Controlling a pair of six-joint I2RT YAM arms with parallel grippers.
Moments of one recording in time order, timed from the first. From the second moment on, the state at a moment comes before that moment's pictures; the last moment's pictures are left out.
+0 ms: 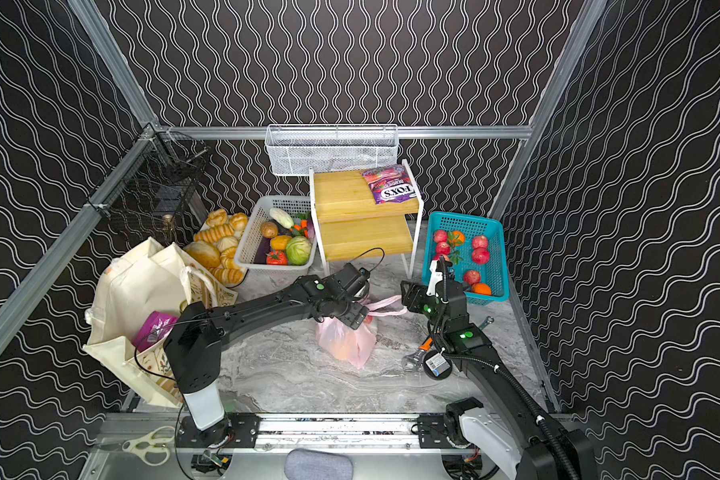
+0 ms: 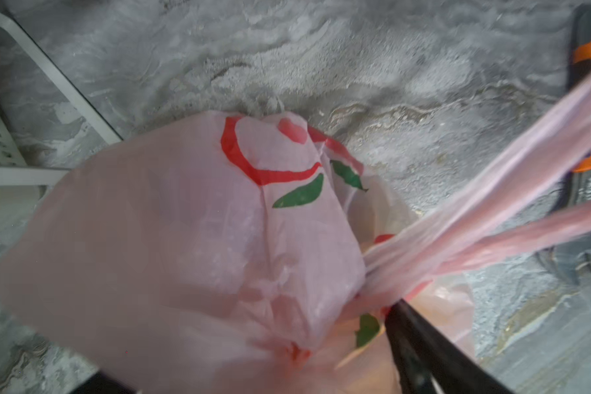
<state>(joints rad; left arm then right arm) -0.92 1.83 1.45 -0.74 -0.20 -0.20 0.29 0.96 0.57 -0.03 -0.09 0.52</state>
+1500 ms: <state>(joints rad) -0.46 0.99 1.53 -0.80 -0.72 0.17 0.29 0.93 0.56 0.02 -0.01 0.51</state>
